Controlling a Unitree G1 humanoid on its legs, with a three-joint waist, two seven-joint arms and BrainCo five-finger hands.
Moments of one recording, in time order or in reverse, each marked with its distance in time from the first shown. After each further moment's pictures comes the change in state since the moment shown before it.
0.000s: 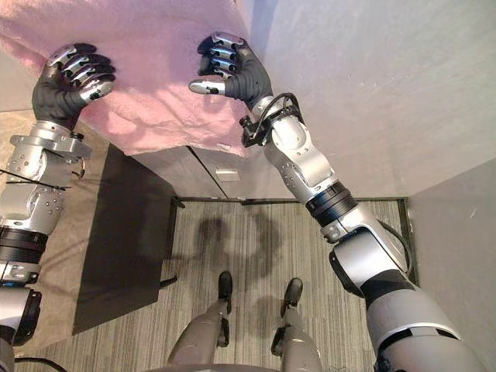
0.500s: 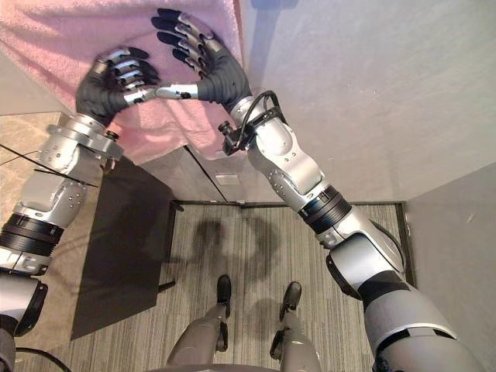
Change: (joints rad) left arm -0.094 0.000 -0.172 -0.088 0.004 0.002 -0.003; right arm 0.008 0.024 0.029 -0.177 0.001 -0.004 0.003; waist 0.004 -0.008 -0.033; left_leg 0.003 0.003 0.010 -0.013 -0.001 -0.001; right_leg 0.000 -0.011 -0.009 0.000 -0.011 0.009
